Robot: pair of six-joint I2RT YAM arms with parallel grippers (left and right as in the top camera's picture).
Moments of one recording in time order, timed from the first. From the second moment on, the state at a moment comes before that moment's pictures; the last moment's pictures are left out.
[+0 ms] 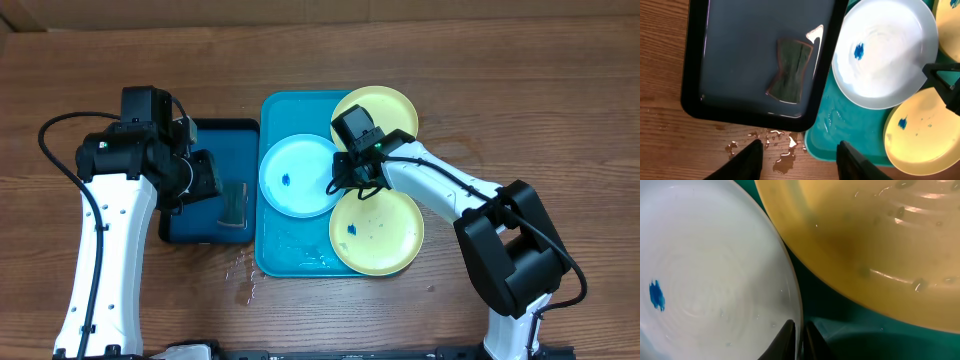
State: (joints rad) left arm 0.05 1.44 1.37 -1.26 0.13 -0.24; right arm 0.58 2.00 1.35 -0.58 -0.06 0.57
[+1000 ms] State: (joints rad) left arm -0.07 1.77 1.32 -1.15 0.11 -0.14; right arm 0.58 2.00 1.35 -0.58 -0.06 0.57
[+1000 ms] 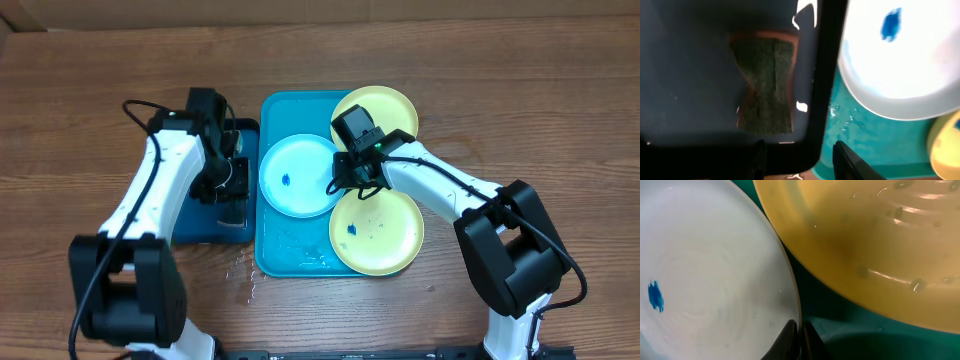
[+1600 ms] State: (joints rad) left arm -0.07 1.86 1.32 -1.09 0.02 -0.13; right arm 0.58 2.00 1.35 -0.58 -0.06 0.57
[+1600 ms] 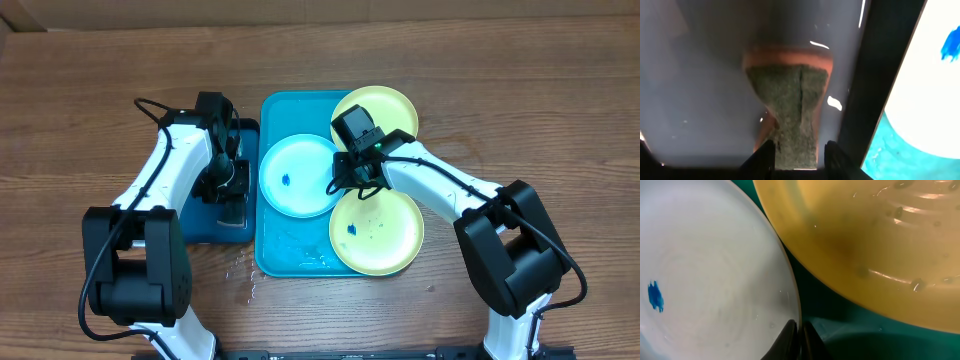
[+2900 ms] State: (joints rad) left arm -0.07 1.86 1.19 -0.94 -0.02 -0.15; right arm 0.58 2.00 1.35 -0.58 -0.06 0.57
